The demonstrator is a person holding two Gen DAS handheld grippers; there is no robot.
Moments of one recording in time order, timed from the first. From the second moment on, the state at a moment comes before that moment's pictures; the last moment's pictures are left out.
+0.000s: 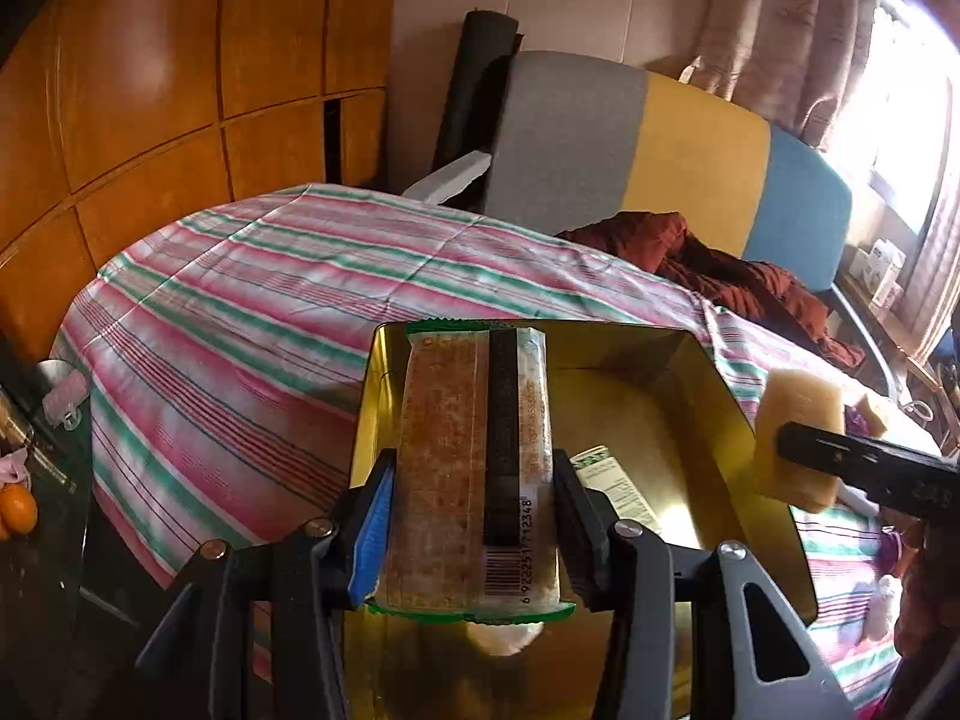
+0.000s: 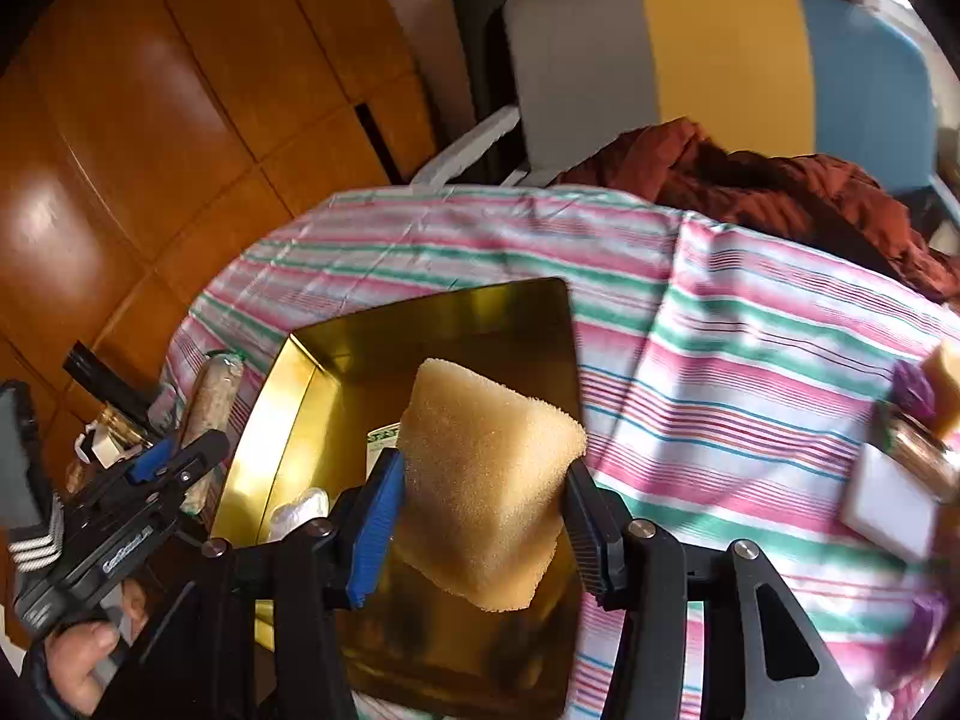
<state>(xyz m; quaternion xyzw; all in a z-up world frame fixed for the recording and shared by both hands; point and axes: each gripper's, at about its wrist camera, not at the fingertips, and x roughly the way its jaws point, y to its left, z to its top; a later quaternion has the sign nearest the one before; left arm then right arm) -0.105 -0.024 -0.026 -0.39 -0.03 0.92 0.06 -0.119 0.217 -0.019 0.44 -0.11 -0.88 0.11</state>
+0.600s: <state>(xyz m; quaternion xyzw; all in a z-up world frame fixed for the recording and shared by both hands) -0.100 -0.024 -0.019 -0.39 -0.05 0.92 0.06 -0.117 0.191 -0.022 0.43 -0.09 -0.89 0.08</state>
